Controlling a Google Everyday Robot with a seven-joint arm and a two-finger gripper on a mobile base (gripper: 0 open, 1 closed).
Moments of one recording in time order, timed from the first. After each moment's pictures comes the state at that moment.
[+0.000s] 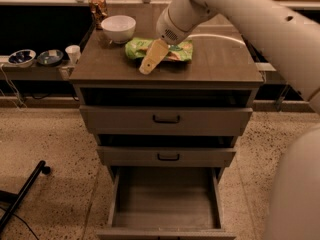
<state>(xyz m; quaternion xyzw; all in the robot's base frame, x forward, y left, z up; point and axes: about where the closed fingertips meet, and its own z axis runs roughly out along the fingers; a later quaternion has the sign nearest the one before) 0.710 0.008 0.895 -0.58 0.74 0.08 0.34</state>
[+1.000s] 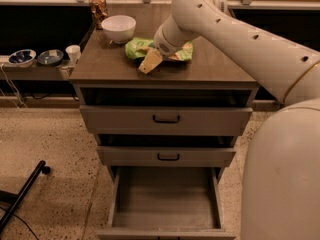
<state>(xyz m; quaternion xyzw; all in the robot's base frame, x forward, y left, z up) 0.775 0.006 0.833 -0.52 0.77 0.03 0.36</state>
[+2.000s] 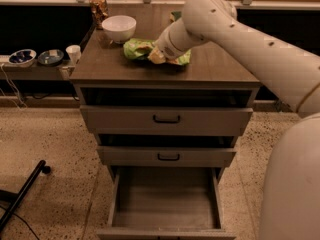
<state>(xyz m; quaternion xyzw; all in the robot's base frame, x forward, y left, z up) 0.765 0.001 0.836 -0.52 0.76 0.07 0.39</state>
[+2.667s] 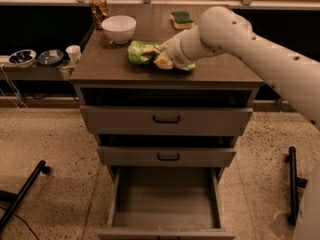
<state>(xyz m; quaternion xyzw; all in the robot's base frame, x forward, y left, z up) 0.742 -0.014 0.834 -0.52 0.73 0.10 0.43</state>
